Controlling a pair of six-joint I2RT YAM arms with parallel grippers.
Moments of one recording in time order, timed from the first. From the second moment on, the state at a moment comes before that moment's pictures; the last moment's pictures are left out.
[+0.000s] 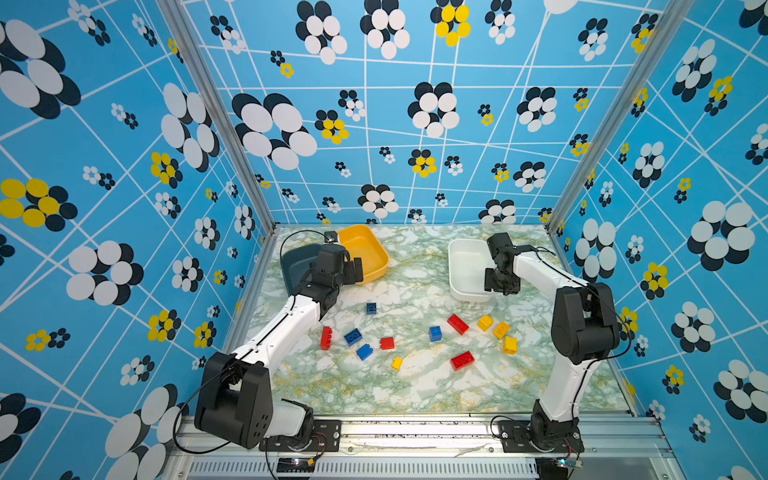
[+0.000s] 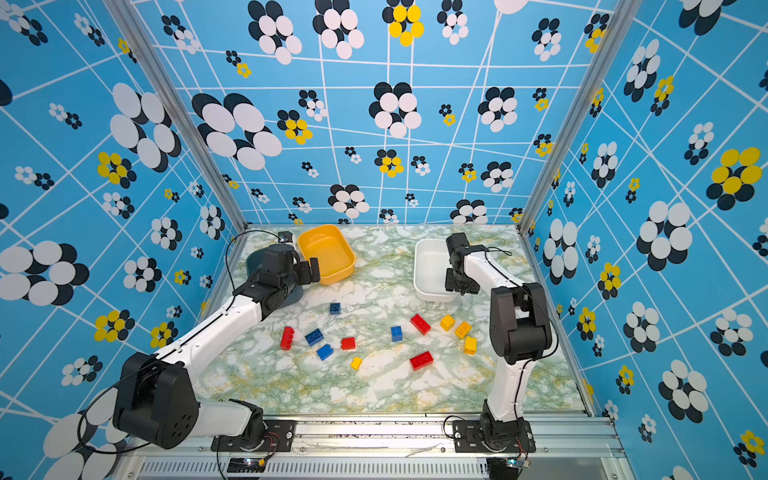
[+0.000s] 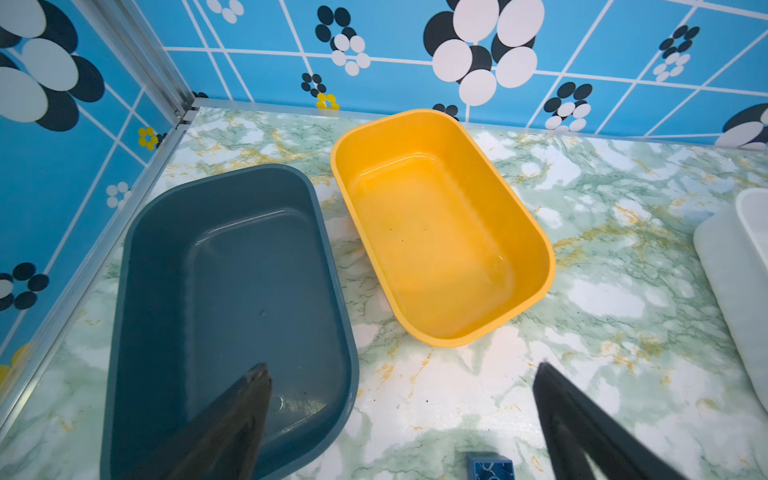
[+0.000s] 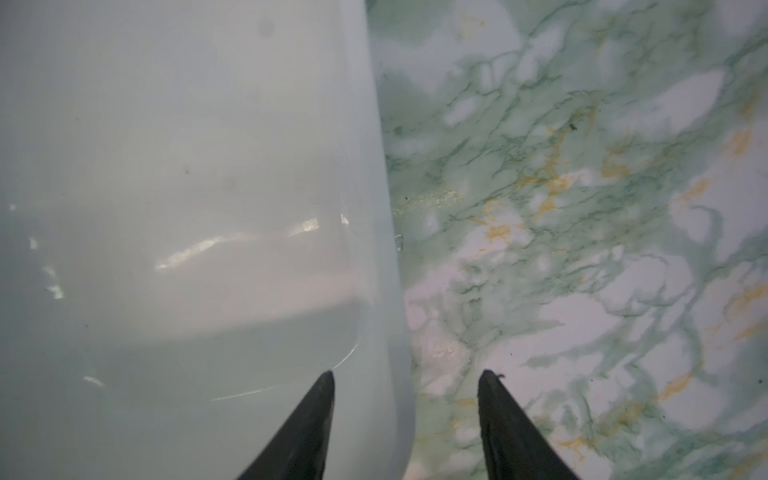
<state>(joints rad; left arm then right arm) -0.28 1.39 1.00 -0.20 -0.25 -0.26 0.17 1.89 1.43 -0.84 0.23 0.31</state>
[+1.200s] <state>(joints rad) -0.20 2.16 1.85 -0.85 -0.18 -0.51 0.18 1.65 1.42 -0.92 0.15 0.31</state>
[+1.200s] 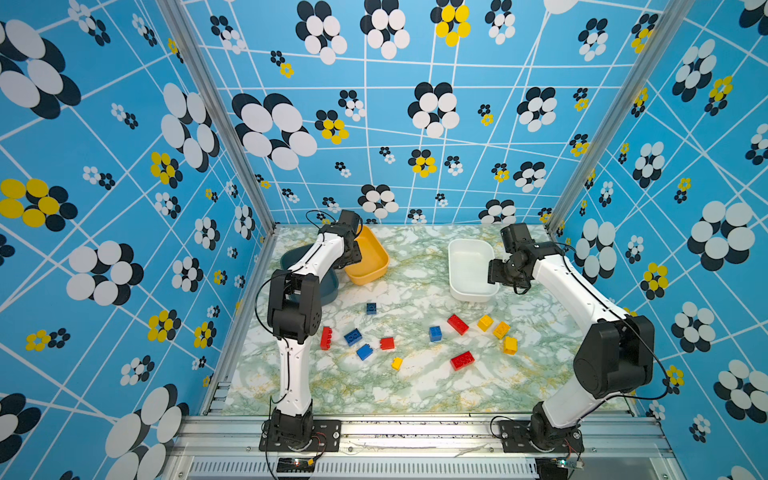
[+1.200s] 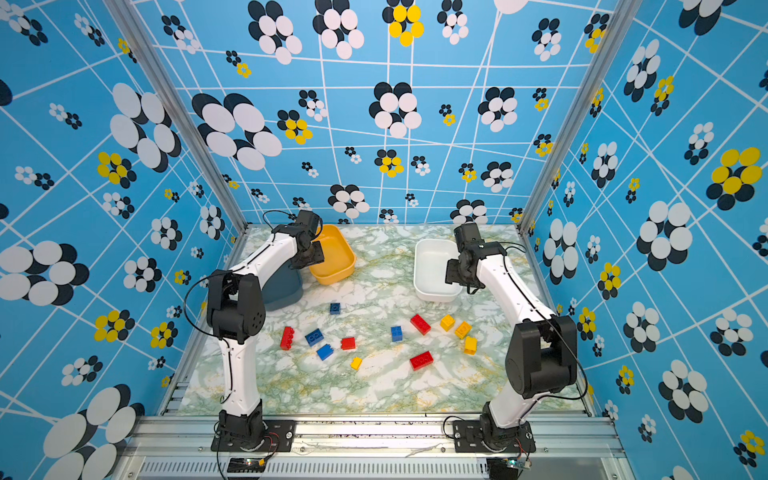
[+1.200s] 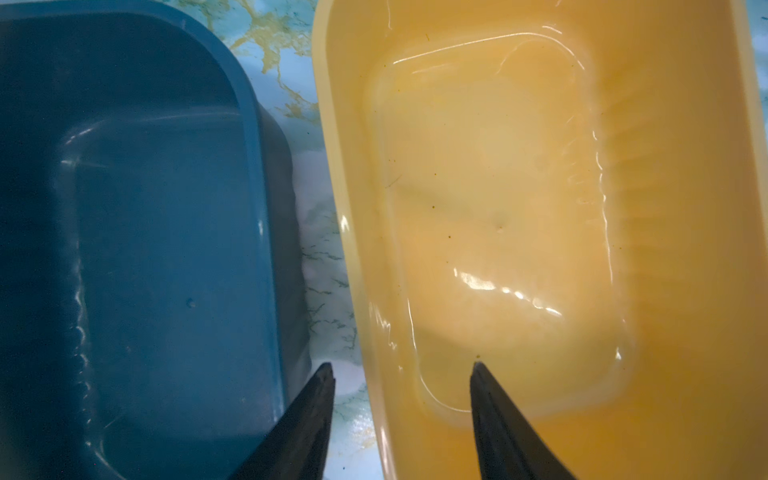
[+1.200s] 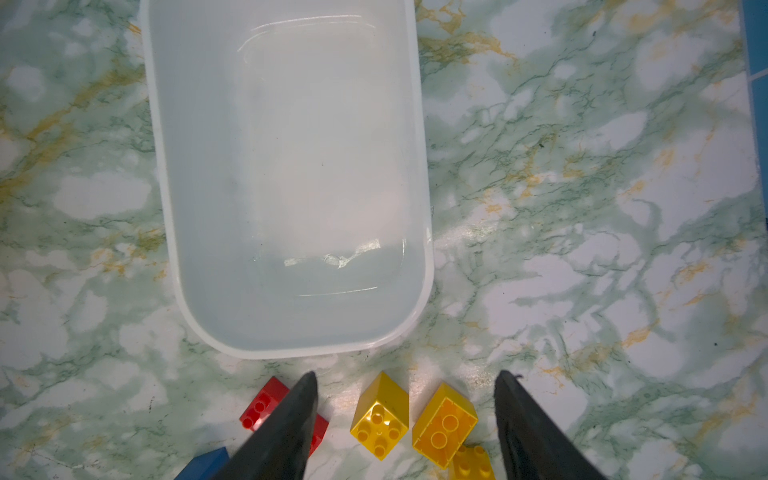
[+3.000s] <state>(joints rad) -0.53 2.40 2.17 -0.97 -0.05 -0.44 0.18 1.59 1.35 -0.92 0.14 0.31</state>
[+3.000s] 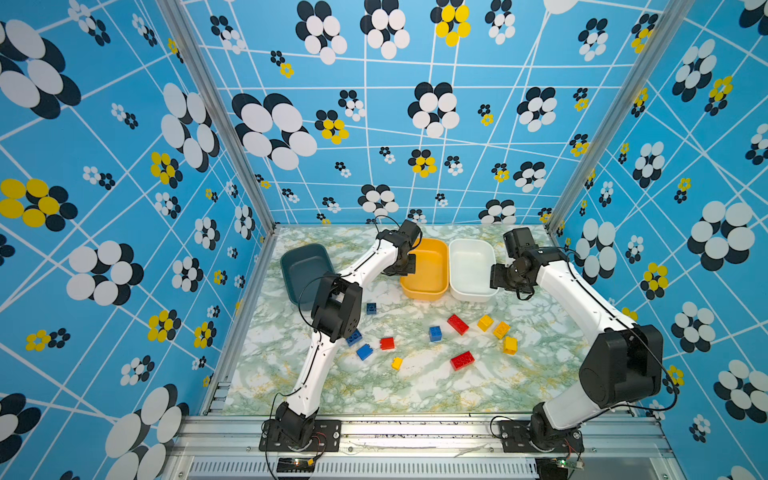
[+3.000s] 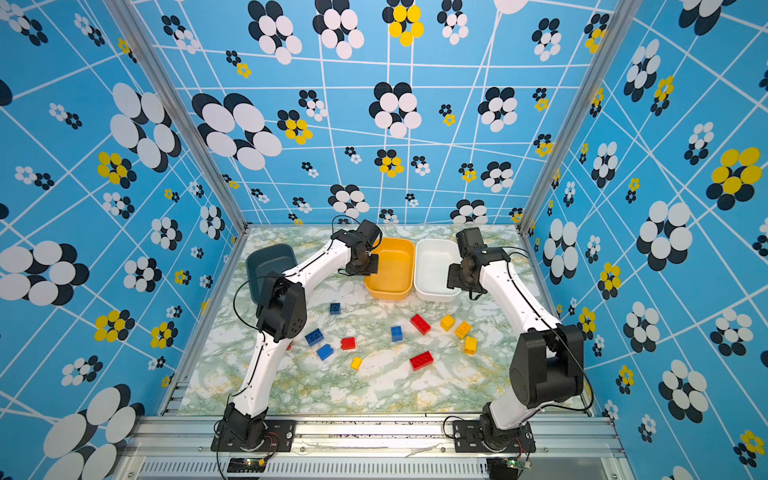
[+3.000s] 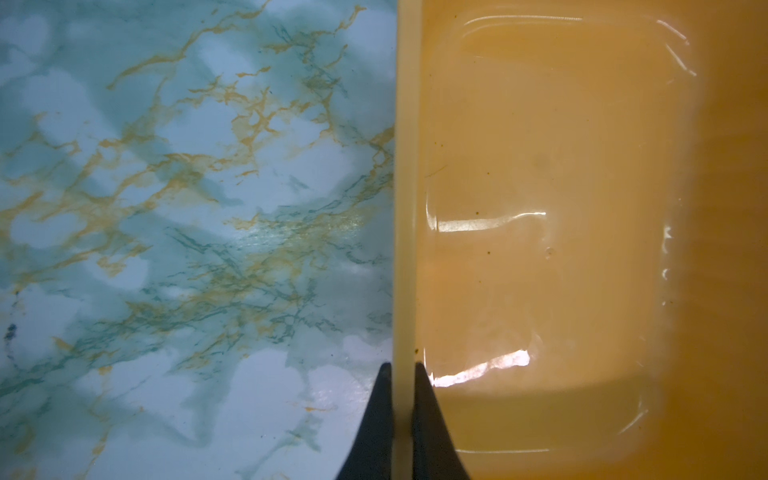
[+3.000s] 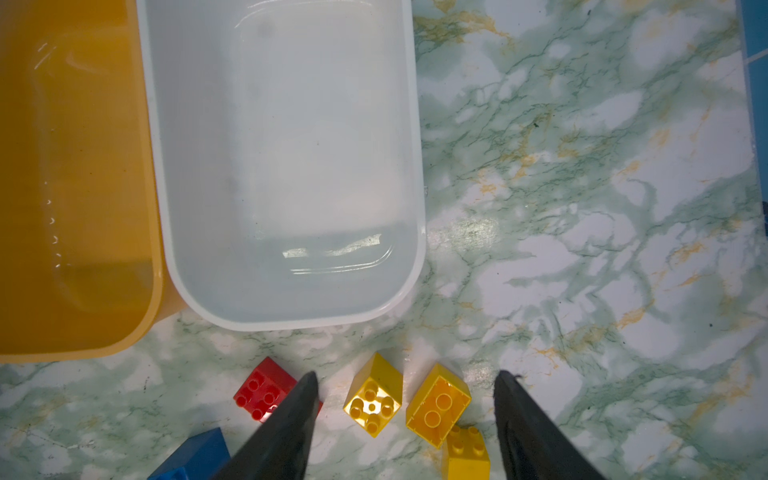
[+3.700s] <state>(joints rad) -0.53 2.32 2.11 -0.96 -0.07 -0.49 0.18 1.59 1.35 -0.92 0.14 0.31</state>
